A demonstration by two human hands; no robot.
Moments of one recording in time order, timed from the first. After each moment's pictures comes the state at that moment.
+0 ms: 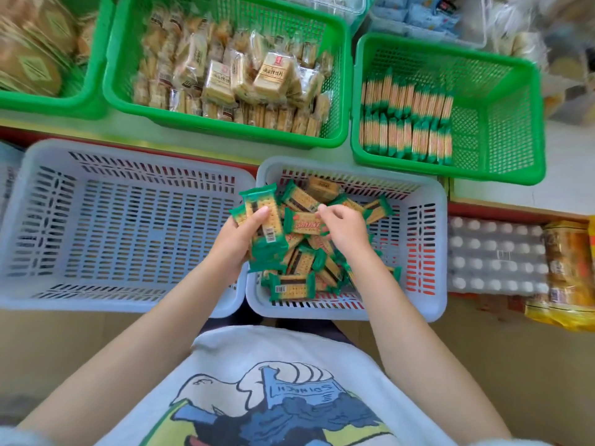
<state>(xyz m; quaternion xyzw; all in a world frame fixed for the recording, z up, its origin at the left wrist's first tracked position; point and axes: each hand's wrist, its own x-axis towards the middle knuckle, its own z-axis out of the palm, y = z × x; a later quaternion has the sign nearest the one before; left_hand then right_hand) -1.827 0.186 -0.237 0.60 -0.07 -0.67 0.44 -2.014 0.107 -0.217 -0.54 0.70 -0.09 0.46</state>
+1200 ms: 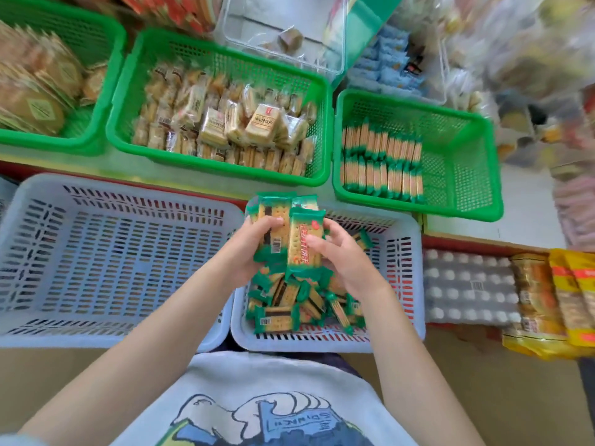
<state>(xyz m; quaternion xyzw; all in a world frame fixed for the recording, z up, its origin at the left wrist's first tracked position) -1.840 0.136 -0.189 0.51 -0.11 -0.74 0.42 -2.030 0.104 -0.158 -0.46 0.56 -0.15 0.67</state>
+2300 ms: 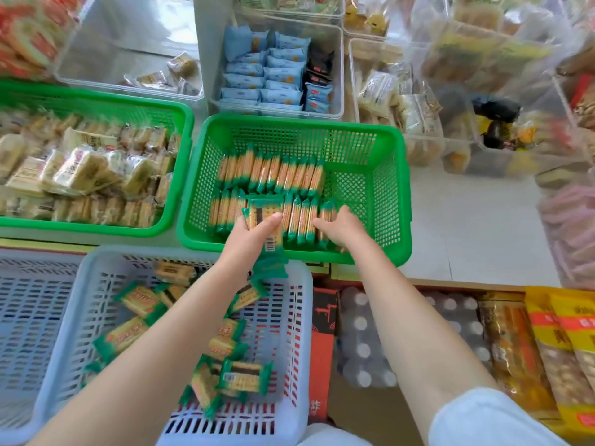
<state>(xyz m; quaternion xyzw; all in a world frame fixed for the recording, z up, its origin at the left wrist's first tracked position) -2.126 -0.067 -0.186 0.69 -0.19 -0.58 0.39 -2.302 -0.182 -0.234 -0.61 0.69 0.09 0.37</state>
